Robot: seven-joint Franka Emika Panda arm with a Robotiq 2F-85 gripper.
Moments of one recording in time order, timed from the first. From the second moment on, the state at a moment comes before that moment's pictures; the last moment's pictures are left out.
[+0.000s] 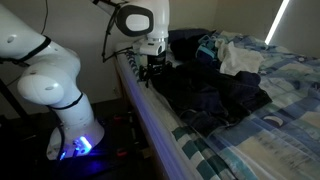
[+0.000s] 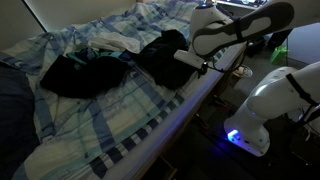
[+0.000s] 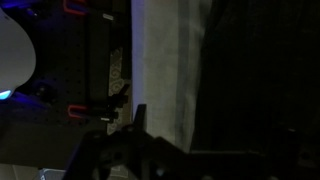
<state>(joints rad) -0.08 -0.55 0.11 -2.79 0.08 2.25 1.42</state>
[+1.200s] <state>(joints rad) -0.07 -0.45 0.15 -2.79 0.08 2.38 1.42</state>
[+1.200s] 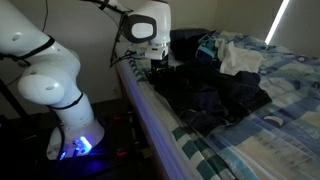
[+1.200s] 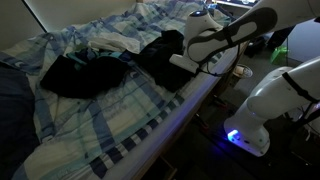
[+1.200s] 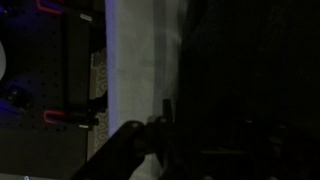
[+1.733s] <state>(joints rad) -0.07 -0.42 0.15 -2.79 0.08 2.38 1.44</state>
